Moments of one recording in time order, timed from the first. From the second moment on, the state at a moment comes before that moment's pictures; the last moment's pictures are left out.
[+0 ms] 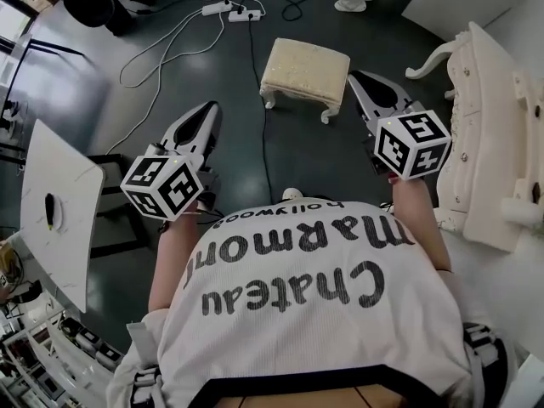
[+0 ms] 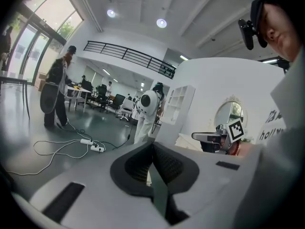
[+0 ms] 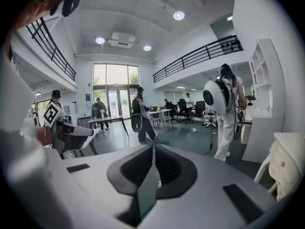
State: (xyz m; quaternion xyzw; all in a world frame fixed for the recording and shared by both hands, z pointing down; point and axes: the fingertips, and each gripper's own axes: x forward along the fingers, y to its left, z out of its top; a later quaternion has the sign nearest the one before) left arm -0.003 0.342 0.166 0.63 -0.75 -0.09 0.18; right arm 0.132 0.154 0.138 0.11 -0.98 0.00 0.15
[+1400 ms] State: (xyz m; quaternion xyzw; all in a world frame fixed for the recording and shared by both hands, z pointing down) left arm -0.190 0.177 0.185 0.70 -0.68 -0.04 0.23; right arm -0.033 0.027 0.180 0.19 -0.96 0.11 0.17
